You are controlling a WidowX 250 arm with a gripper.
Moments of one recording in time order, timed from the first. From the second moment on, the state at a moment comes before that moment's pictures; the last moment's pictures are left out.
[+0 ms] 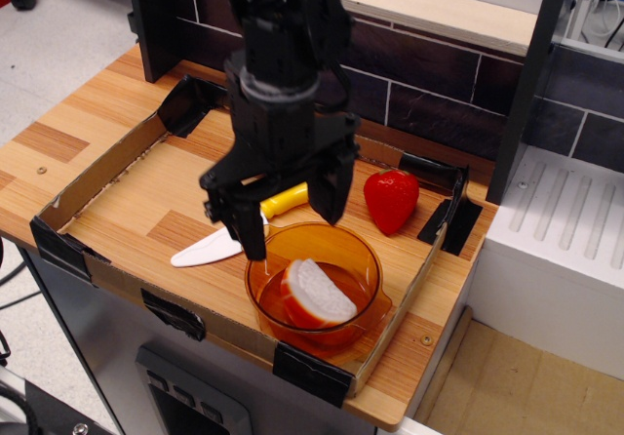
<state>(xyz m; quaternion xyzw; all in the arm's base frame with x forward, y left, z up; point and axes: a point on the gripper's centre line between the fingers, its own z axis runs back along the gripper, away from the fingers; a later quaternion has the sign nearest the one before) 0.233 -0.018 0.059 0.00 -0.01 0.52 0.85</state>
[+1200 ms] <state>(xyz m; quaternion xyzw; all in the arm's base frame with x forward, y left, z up) 0.226 -0.035 0.023 0.01 0.01 0.54 0.84</state>
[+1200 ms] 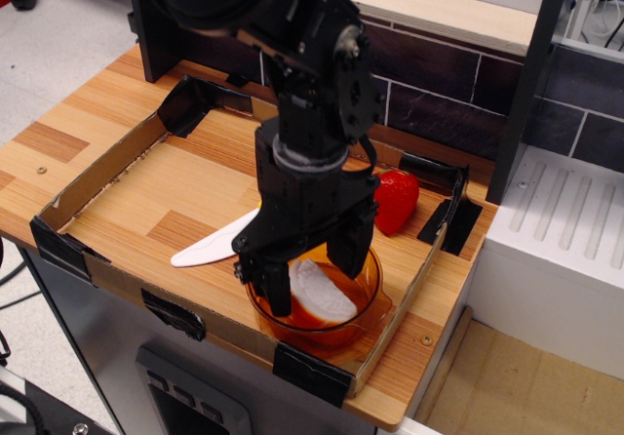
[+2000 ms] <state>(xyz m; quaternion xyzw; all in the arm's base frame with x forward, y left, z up) 0.223 -0.037 0.018 0.02 0.02 0.53 0.85</state>
